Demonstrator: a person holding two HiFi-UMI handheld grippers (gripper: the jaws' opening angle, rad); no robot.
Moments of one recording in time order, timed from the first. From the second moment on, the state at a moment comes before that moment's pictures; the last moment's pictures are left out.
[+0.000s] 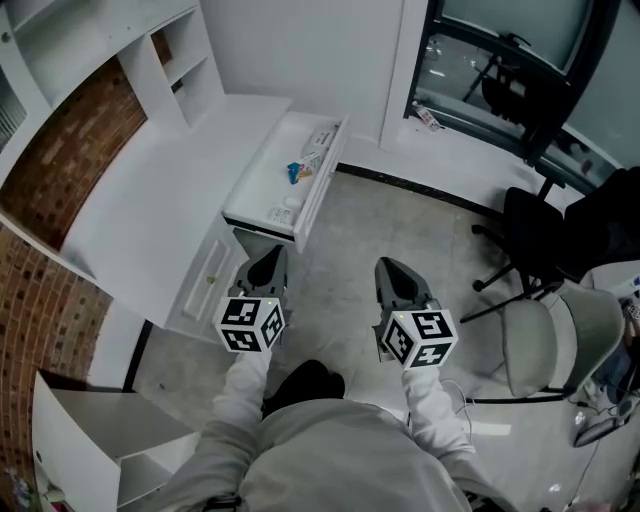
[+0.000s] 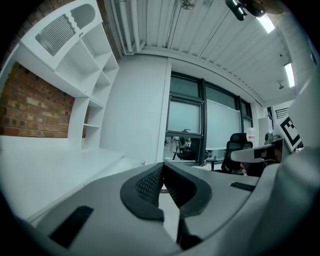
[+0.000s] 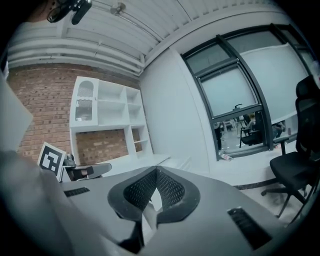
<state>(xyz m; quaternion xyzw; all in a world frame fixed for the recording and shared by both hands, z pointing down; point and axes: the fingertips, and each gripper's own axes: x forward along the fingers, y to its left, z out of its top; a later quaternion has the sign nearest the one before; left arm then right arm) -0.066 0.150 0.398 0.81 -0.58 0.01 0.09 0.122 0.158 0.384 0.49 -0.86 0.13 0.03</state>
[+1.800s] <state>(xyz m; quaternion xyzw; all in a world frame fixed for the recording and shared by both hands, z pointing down) -0.146 -0.184 0.426 0.83 -0.55 0.07 0.08 0.057 -0.141 0.404 0.53 -0.83 0.16 0.04</state>
